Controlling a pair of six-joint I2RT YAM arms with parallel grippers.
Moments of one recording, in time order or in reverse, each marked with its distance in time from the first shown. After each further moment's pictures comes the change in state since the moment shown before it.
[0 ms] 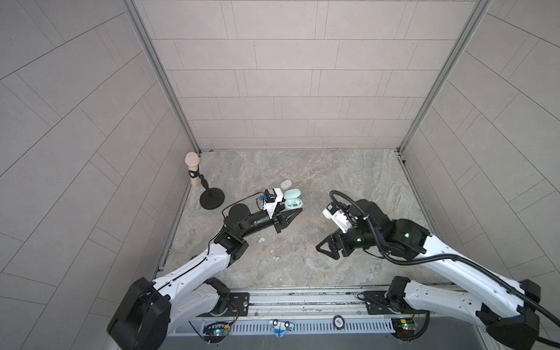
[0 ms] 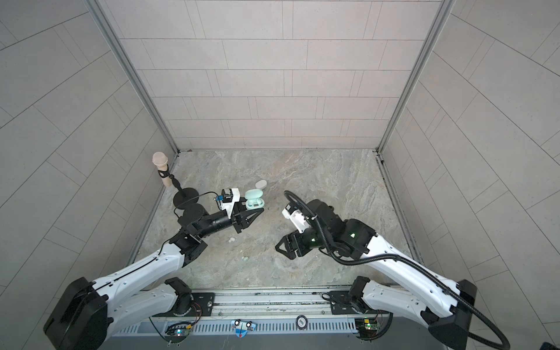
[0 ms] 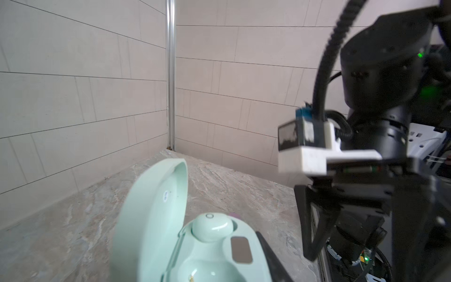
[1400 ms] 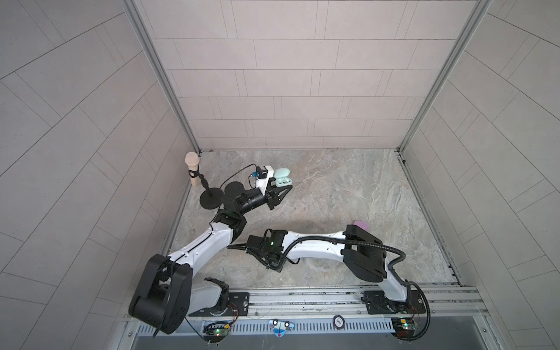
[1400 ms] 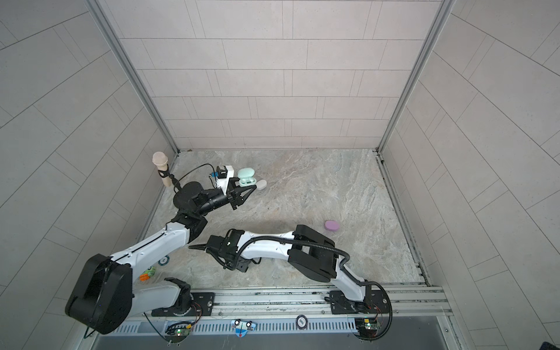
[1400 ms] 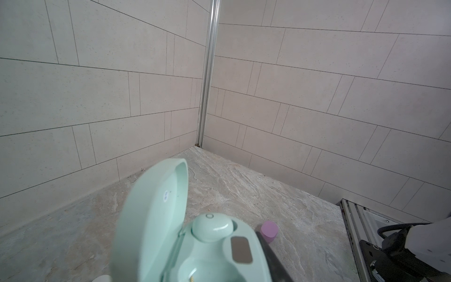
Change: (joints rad) left arm 0.201 0.220 0.168 0.030 0.132 -0.047; right arm 0.328 1.135 0.719 -0.197 0.583 -0.237
